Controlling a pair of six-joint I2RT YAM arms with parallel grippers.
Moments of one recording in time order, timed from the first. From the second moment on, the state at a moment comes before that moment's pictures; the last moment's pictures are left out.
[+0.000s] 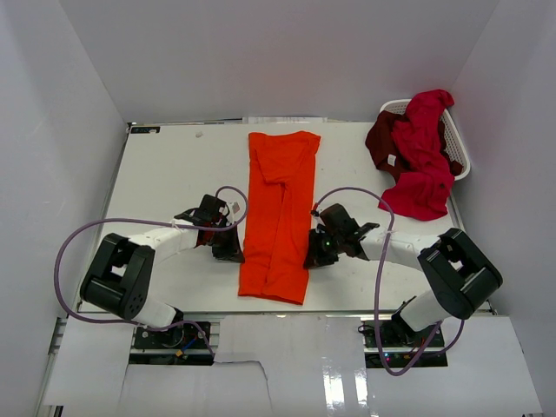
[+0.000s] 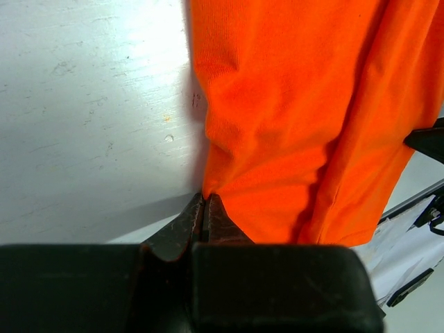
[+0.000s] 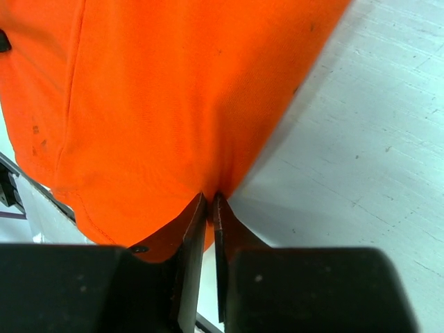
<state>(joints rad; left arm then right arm) -0.40 1.48 0.69 -0.37 0.36 -0.44 0.71 1.49 0.65 -0.15 -0.32 0.54</state>
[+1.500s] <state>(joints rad) -0.48 1.24 0.56 -0.45 0.40 -0.67 0.93 1.30 0.59 -0.32 -0.19 0.67</state>
